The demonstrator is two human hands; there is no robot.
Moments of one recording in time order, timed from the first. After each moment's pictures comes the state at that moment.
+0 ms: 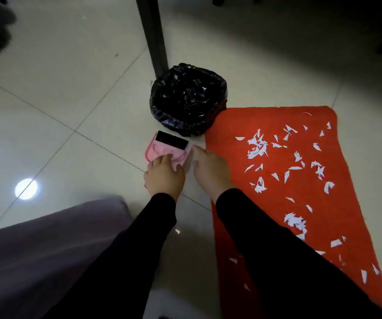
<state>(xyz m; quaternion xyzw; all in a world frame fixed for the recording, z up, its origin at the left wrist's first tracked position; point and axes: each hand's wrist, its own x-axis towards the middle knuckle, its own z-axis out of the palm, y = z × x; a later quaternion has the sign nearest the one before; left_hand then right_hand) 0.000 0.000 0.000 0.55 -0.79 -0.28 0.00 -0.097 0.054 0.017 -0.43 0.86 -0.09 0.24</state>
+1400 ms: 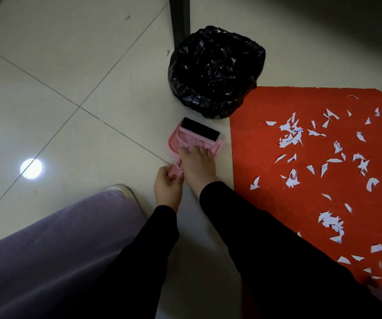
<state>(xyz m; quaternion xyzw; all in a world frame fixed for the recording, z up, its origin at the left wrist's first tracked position) 0.055 -0.007 -0.102 0.62 -0.51 -0.57 0.20 -0.035 -0.003 -0.072 -0.51 0.83 0.03 0.22</state>
